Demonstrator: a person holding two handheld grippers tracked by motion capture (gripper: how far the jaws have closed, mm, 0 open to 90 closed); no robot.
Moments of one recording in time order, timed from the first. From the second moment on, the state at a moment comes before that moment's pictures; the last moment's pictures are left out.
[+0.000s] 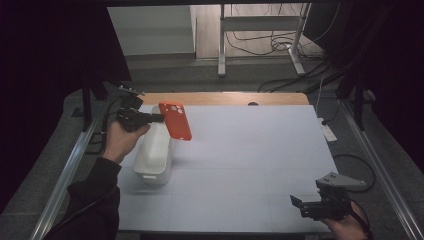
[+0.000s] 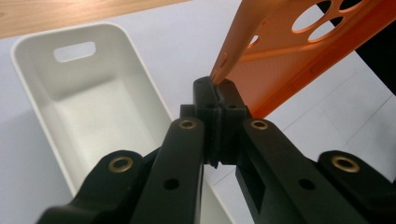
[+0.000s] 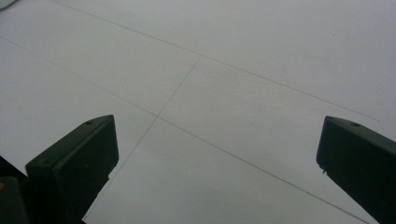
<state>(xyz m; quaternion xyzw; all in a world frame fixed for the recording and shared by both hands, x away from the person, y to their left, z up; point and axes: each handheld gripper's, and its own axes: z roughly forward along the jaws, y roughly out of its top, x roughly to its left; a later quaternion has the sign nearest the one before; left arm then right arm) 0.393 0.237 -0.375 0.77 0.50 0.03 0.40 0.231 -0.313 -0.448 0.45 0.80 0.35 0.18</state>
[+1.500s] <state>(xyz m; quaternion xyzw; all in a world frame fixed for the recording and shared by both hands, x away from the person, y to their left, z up) 0.429 0.280 -0.367 0.74 0.55 0.09 0.37 0.230 -0.315 -0.448 0.46 0.80 0.35 0.17</state>
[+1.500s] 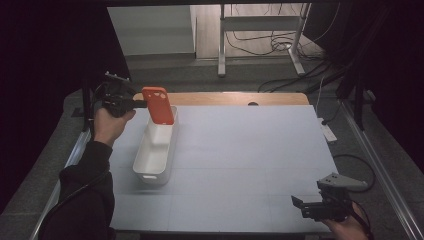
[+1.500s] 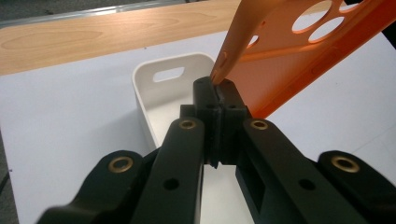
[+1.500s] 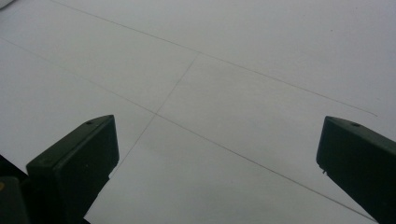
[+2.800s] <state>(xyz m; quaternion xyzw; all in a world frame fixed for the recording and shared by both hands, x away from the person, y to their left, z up) 0.463 0.272 -0.400 0.74 0.58 0.10 0.33 0.231 -0.313 -0.449 0.45 0.81 0.34 0.17</state>
